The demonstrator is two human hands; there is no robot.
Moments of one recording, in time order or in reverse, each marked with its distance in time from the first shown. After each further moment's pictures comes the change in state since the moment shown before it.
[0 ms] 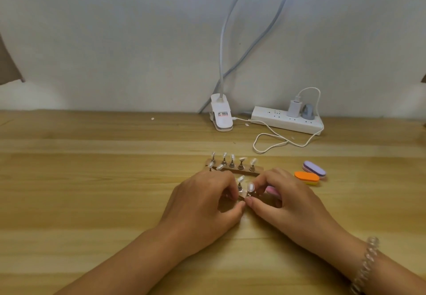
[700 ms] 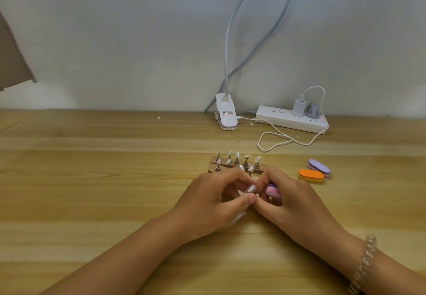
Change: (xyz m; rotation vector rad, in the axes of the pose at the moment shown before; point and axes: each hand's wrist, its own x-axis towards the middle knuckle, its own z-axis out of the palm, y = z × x) left_hand 0.005 -0.009 0.004 -0.510 -0.119 0.042; right_hand -0.003 -0.005 0.007 -0.010 0.050 -0.083
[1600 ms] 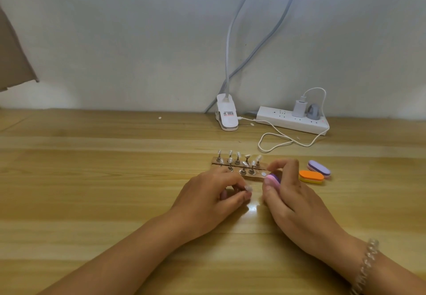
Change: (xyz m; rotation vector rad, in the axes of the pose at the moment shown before) left_hand 0.002 -0.006 -0.002 0.255 0.014 -0.040; right_hand -0.004 -0.001 -0.001 -0.036 0.012 0.066
